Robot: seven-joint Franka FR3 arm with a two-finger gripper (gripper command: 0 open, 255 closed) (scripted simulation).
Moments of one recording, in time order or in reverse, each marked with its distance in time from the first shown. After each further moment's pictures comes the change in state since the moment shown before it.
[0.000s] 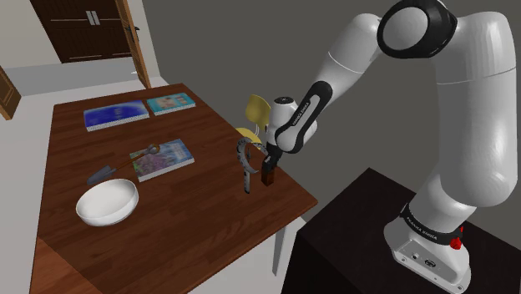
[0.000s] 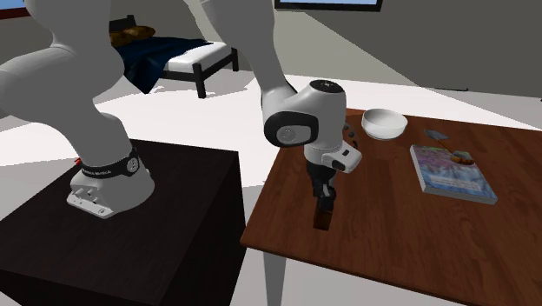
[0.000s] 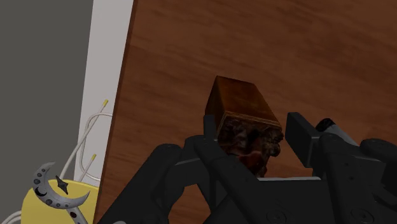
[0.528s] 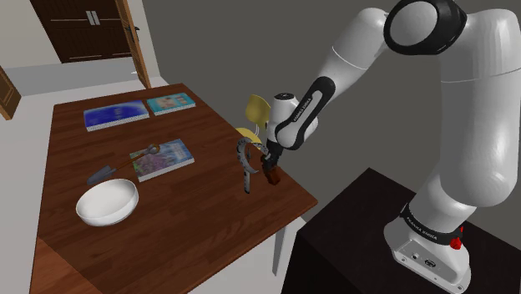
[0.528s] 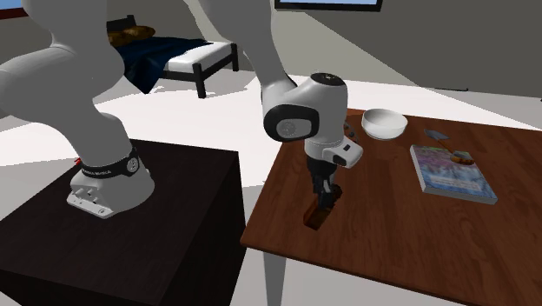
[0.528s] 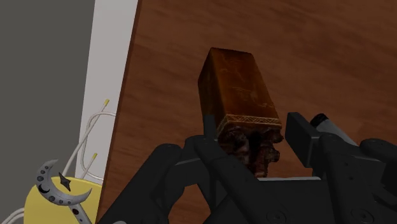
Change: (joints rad) arm -0.008 -0.039 0.010 -0.011 0.007 -0.031 -0.007
